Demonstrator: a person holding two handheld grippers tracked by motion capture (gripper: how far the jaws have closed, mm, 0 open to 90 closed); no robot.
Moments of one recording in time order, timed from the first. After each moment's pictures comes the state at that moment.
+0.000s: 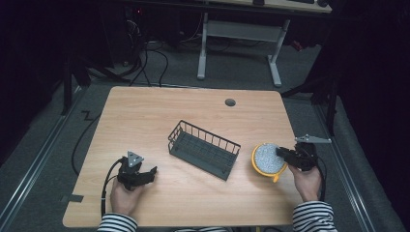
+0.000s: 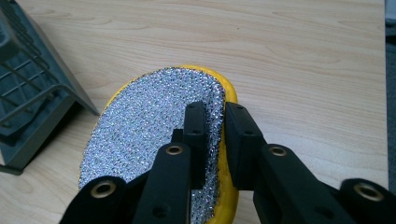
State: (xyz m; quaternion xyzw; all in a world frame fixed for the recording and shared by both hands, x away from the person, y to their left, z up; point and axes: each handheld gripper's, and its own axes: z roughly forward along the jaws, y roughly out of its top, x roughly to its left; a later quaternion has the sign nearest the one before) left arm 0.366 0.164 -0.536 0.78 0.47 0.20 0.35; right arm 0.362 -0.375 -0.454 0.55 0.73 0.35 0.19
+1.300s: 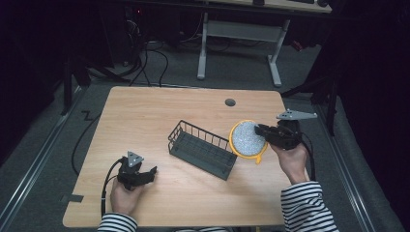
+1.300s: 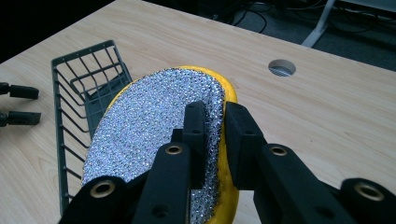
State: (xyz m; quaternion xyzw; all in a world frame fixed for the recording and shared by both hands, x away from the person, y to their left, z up) left arm 0.367 0.164 -0.536 0.78 0.47 0.20 0.35; right arm 0.391 -0.301 -0.375 0.45 0.77 0.42 0.19
